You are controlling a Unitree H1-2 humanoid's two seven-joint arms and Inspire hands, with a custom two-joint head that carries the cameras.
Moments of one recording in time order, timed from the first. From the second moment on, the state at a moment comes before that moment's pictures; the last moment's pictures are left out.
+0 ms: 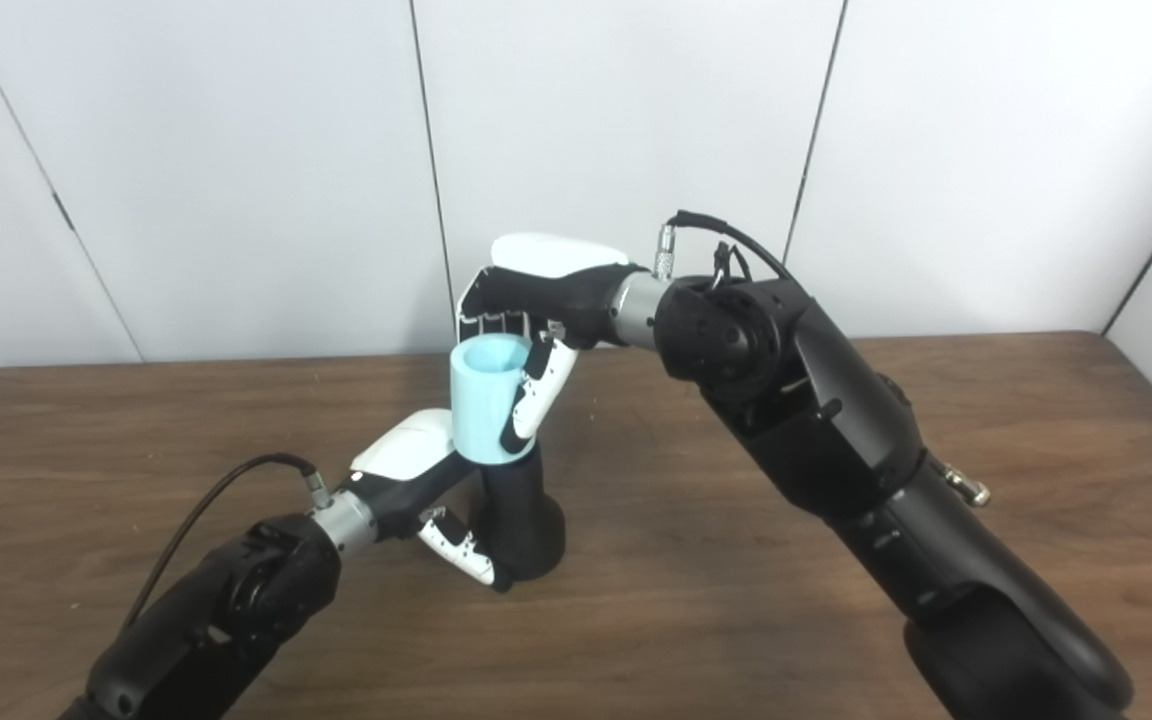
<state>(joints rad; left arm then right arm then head) -0.58 0.33 -0.60 0.22 0.63 -0.01 -0.22 -0.91 -0.37 0.43 -0.06 -0.54 0.30 0.74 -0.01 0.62</state>
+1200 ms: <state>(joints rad) -0.58 0.33 -0.60 0.21 0.63 0.00 -0.22 -0.93 -0.41 0.45 -0.10 -0.56 0.28 0.85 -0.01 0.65</state>
